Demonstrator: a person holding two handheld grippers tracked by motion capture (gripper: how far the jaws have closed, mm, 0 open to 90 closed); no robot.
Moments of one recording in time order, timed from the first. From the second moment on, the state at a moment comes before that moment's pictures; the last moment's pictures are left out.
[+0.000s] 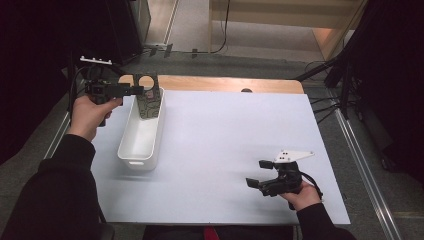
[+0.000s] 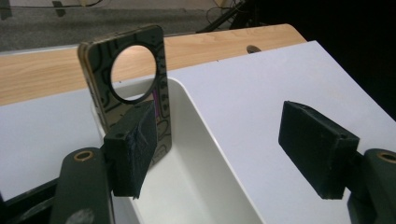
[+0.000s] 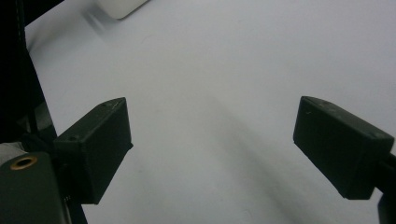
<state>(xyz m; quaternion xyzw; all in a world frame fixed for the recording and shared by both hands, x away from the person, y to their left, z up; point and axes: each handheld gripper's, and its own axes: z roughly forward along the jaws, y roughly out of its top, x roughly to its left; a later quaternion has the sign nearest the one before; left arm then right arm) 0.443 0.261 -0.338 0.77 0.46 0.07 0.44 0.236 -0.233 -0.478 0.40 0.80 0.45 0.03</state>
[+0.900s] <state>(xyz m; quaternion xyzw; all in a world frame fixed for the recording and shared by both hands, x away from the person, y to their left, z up) 0.394 0.233 -0.349 0.80 0.41 0.06 0.44 0.235 -0.235 -0.475 0.40 0.80 0.45 0.04</state>
